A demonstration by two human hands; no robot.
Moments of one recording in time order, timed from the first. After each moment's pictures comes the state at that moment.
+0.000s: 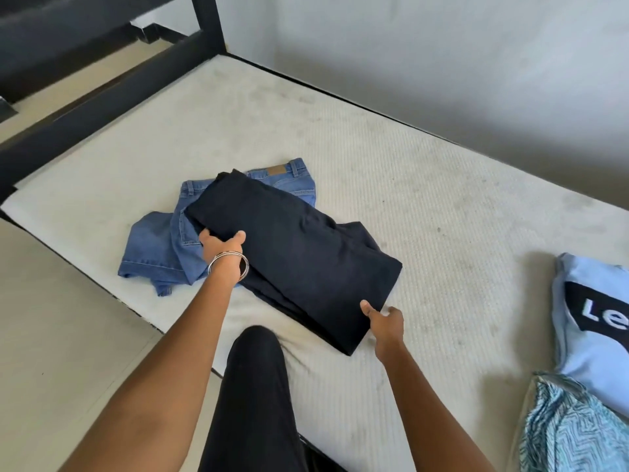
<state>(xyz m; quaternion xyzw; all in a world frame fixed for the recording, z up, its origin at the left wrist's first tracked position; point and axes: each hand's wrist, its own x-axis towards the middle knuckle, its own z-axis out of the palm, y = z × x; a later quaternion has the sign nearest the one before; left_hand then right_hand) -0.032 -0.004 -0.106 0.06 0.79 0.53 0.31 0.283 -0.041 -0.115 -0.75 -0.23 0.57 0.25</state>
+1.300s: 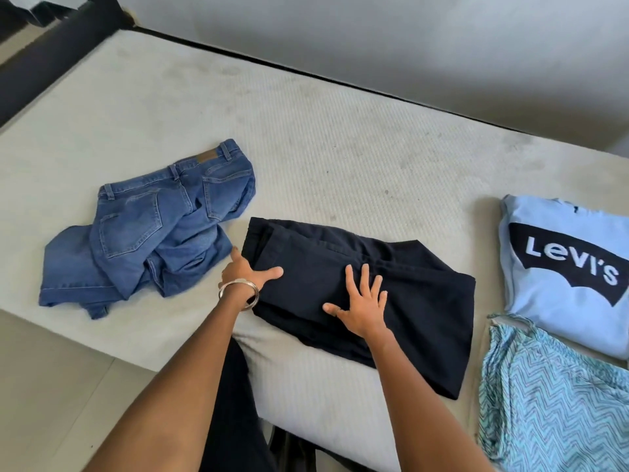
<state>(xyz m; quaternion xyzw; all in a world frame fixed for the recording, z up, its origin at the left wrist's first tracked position) 0.098 -0.006 -0.136 0.35 0.85 0.09 0.38 0.351 -0.037 -0.167 -0.66 -0.66 0.36 -0.07</state>
